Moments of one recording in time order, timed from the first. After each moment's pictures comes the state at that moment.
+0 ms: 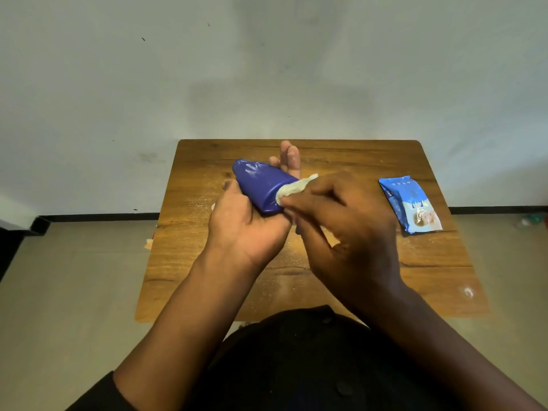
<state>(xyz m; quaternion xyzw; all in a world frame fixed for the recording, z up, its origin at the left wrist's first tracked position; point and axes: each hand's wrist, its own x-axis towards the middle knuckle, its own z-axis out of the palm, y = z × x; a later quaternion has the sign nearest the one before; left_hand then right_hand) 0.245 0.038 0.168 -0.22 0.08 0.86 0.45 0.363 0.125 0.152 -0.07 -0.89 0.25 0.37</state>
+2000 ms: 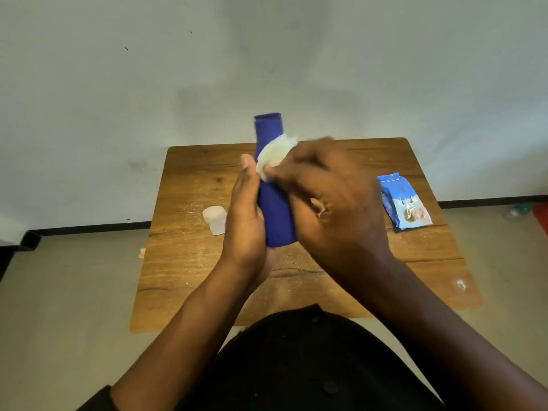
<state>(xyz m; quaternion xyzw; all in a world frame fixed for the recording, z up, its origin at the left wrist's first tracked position) 0.272 0.042 0.161 0.09 0.49 0.81 0.32 0.346 0.135 0.172 -0.08 -0.88 0.26 0.39</state>
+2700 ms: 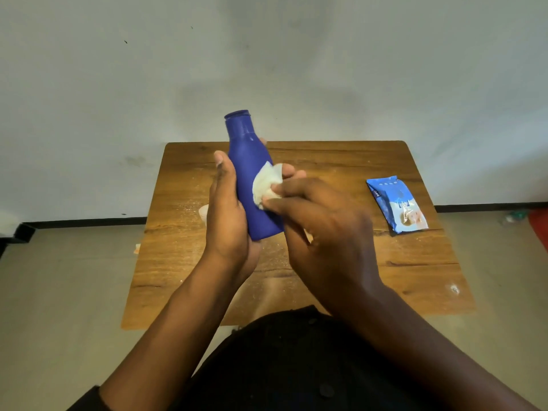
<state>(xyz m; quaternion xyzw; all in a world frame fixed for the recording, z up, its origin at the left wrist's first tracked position) 0.257 0.041 0.154 0.05 0.46 0.83 0.31 0.360 0.123 0.153 -0.09 -0.90 0.24 0.35</state>
